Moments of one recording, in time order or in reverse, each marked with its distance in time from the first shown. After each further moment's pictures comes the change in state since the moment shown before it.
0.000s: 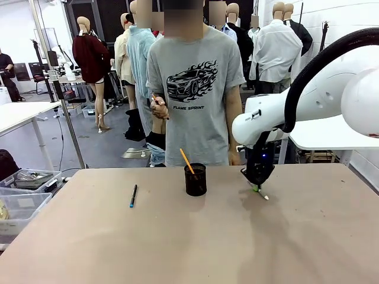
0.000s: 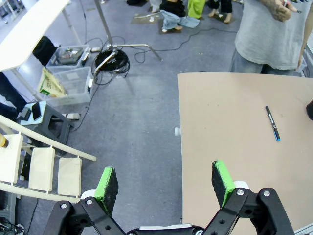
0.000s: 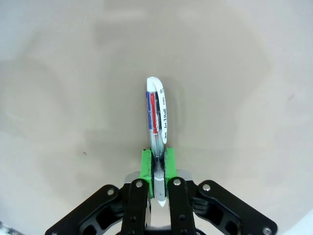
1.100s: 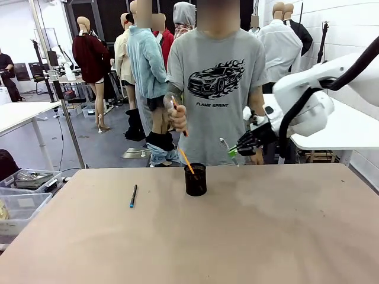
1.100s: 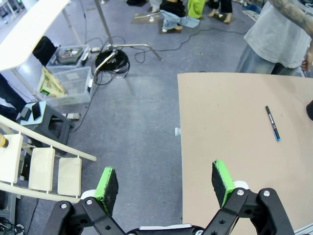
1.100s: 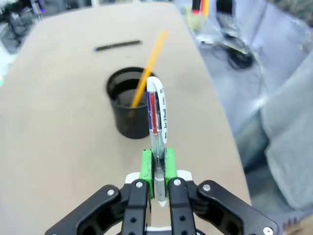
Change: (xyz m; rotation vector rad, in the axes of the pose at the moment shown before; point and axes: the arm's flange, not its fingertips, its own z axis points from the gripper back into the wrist) left arm 0.000 0.000 0.000 0.000 0.000 0.000; right arm -0.027 -0.037 0.058 0.511 -0.983 1.076
